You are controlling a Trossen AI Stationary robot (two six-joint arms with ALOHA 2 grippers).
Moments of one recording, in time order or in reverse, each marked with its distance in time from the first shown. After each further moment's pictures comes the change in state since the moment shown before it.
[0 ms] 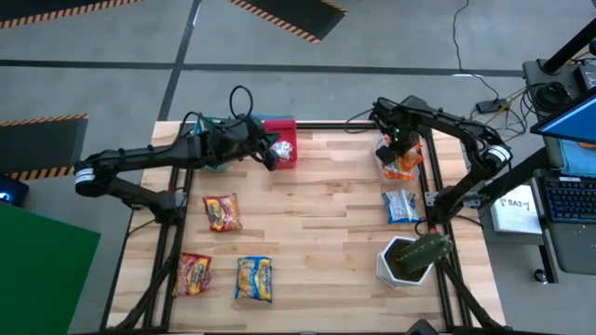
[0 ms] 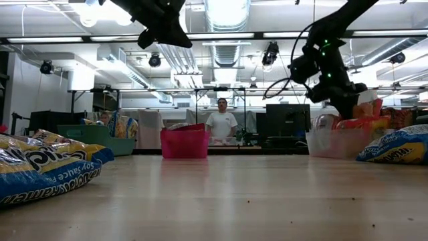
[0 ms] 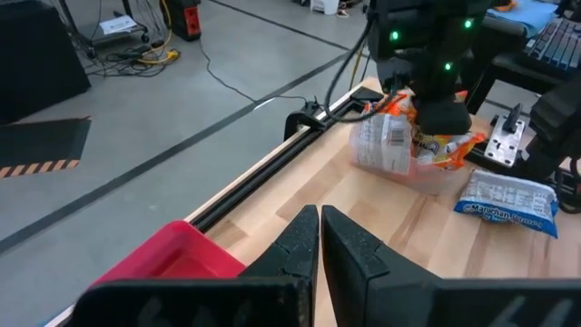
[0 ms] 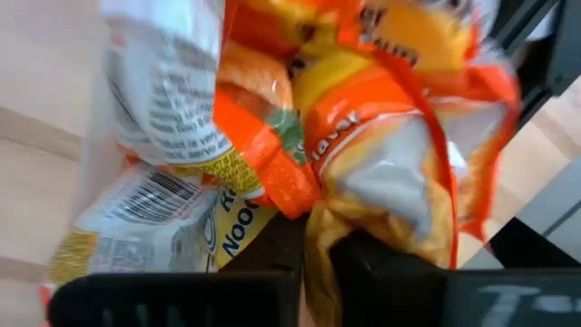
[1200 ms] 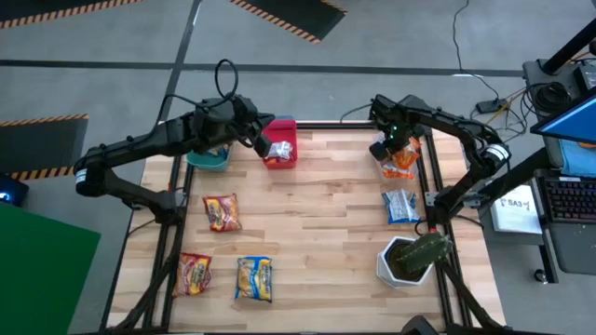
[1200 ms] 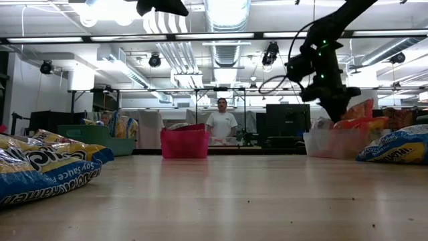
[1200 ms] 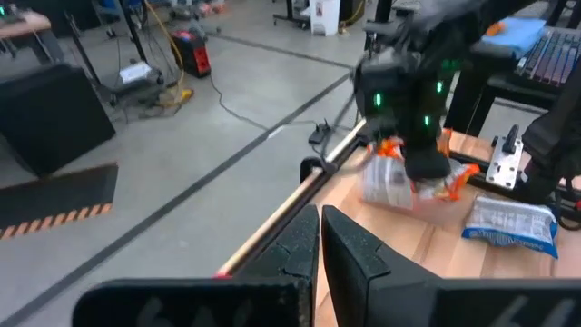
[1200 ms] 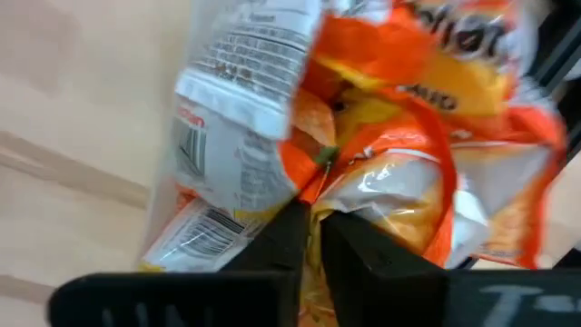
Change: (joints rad) left arm 0.000 0.003 0.312 -0.256 -0.026 0.133; right arm 0.004 0.017 0.016 0.085 -0.076 0.046
